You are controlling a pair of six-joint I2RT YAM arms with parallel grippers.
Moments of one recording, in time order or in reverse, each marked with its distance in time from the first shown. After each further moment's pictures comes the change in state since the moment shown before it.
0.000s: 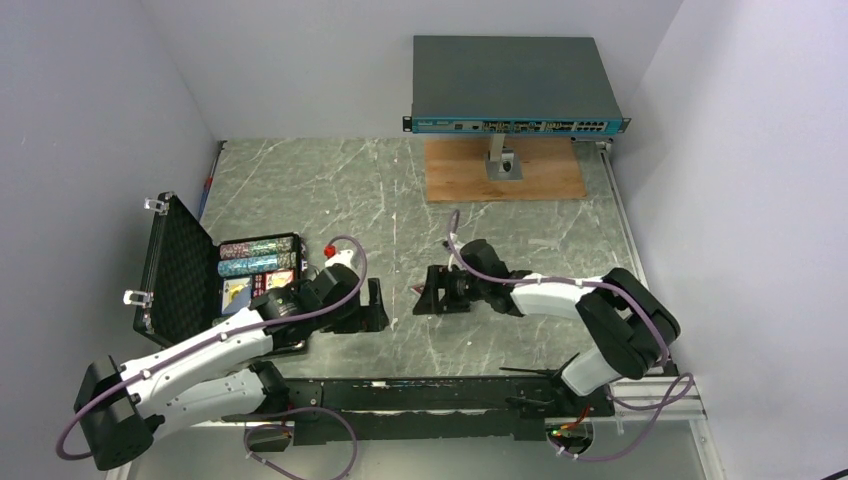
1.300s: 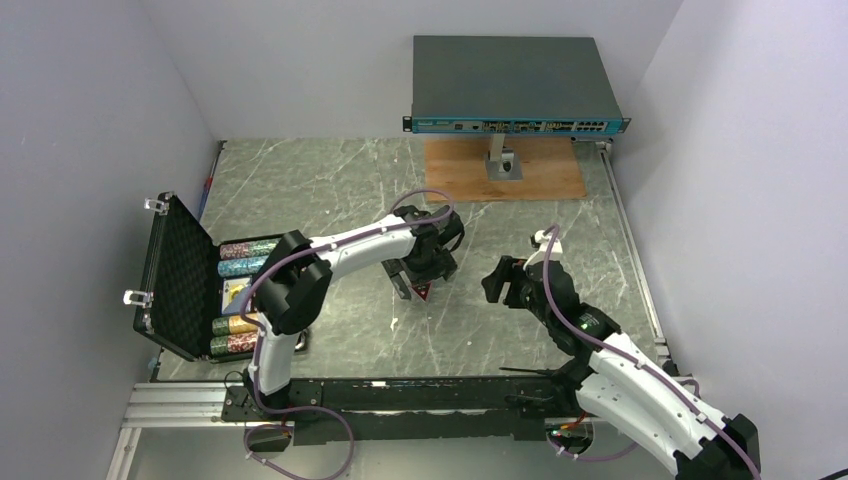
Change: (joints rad) left arm -0.002 1.058 0.927 -0.365 -0.058 -0.536; right arm -0.057 -0.833 -0.151 -0.449 0.618 -0.106
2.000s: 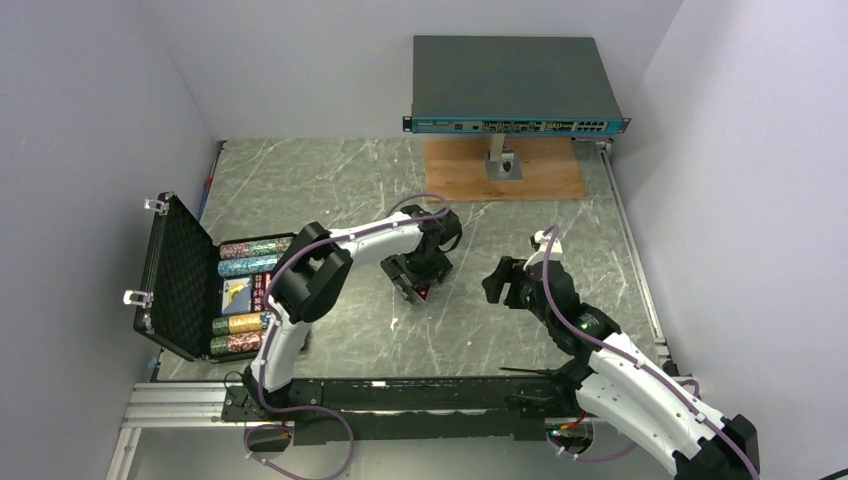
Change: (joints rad) left arm 0.043 0.134 0.043 -0.018 0.042 -0.088; right arm -0.013 -0.004 -0.008 0.000 -0.012 -0.008
